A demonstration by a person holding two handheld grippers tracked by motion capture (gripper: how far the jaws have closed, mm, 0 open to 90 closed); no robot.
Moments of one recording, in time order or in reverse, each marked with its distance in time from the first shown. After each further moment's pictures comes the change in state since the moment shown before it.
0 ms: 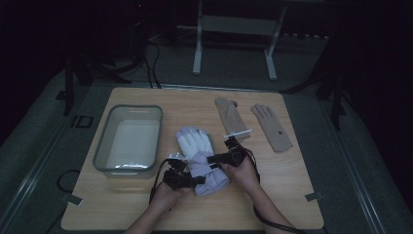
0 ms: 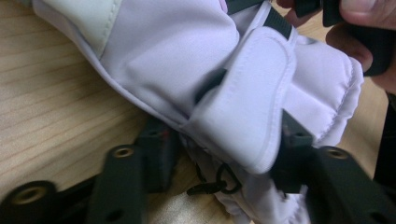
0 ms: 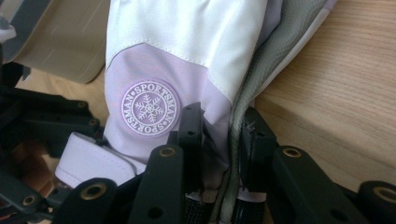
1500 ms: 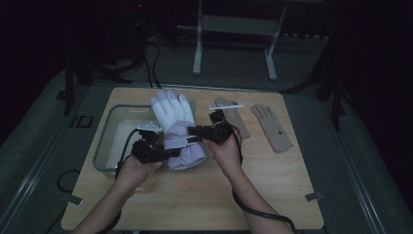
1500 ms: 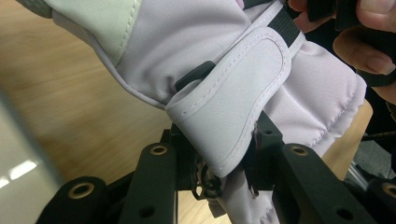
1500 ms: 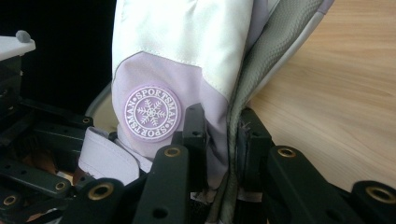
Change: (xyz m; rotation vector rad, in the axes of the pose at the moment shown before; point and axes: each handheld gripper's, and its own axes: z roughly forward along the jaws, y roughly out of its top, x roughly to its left) left arm -0.004 0.068 -0.130 -0.066 0.103 0.153; right arm 0.106 0.084 -0.033 -0.245 0.015 -0.076
